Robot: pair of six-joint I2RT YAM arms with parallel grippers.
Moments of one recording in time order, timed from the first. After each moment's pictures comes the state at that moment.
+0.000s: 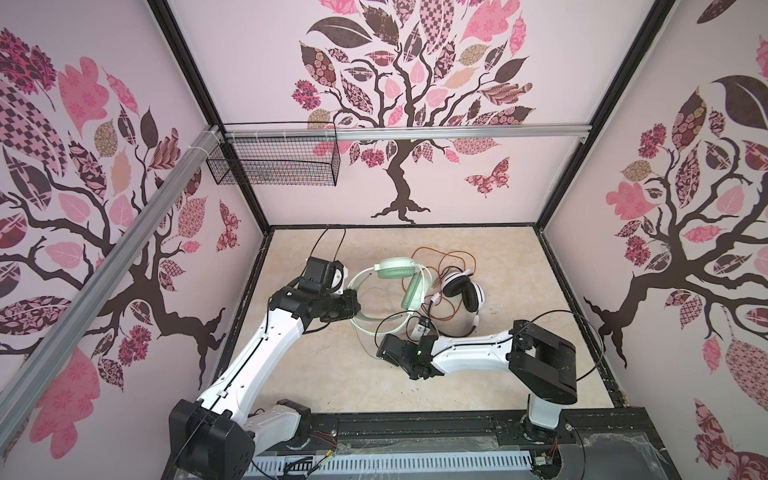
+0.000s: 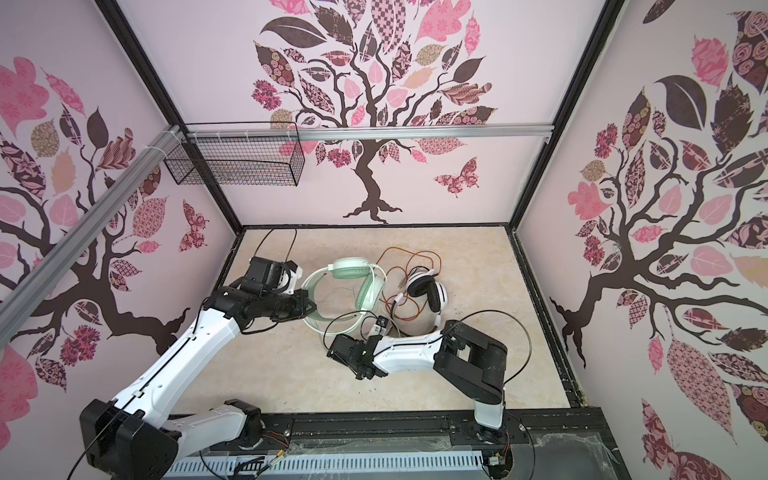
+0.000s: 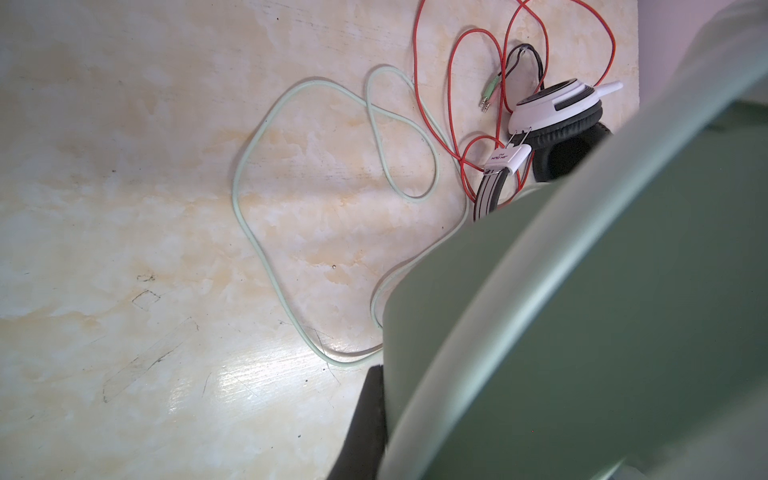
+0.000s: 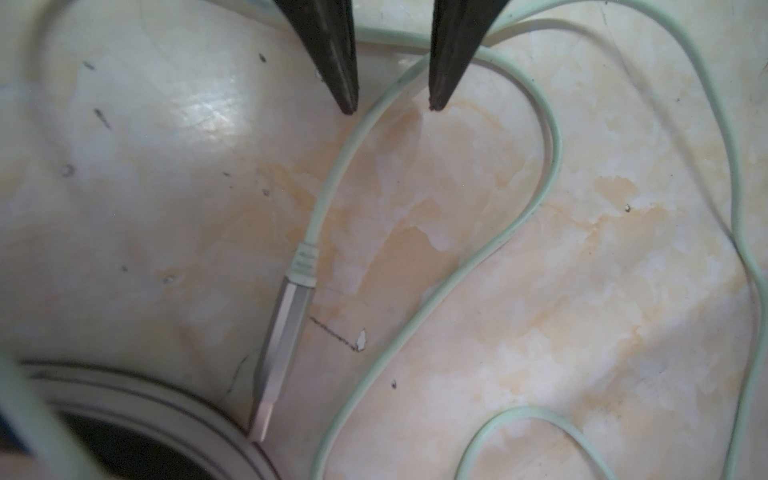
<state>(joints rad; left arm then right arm) -0.34 1.19 1.07 -0.85 0.31 -0.44 1.19 1.83 1.06 -0.46 0.46 1.51</state>
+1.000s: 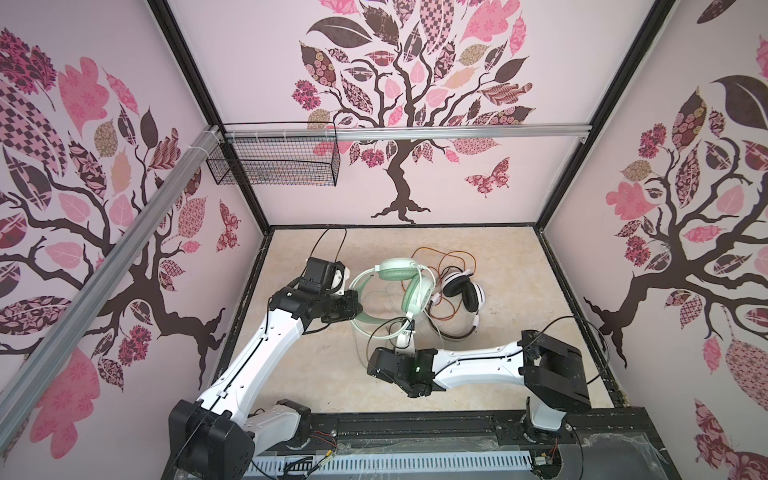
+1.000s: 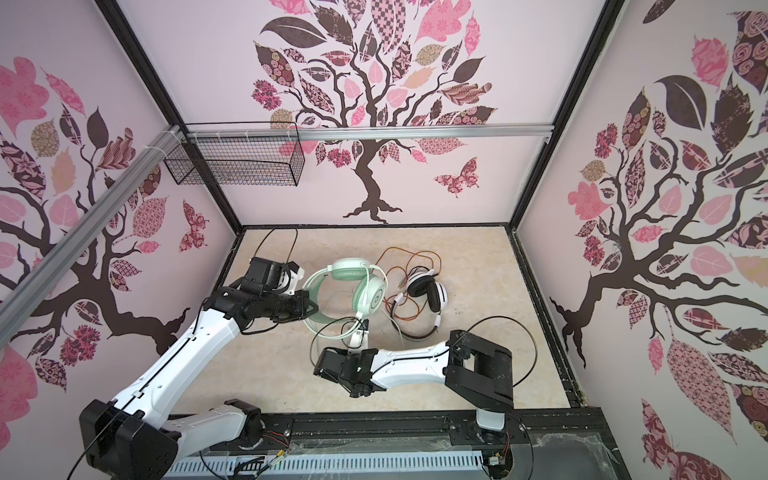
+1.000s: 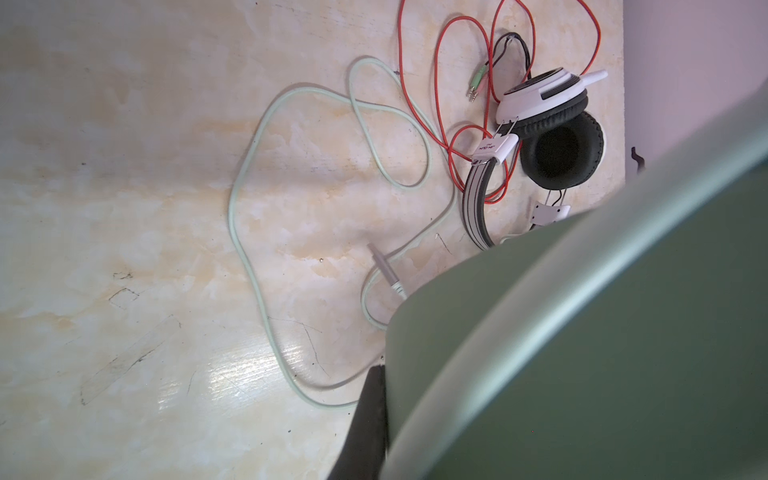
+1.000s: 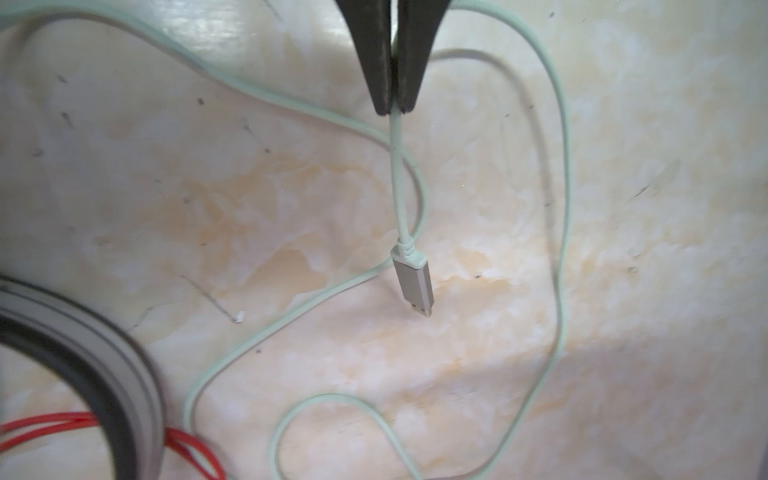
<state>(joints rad) -0.34 1.18 1.06 -0.85 0.35 -0.44 1.34 1.78 1.09 -0.38 0.61 1.28</state>
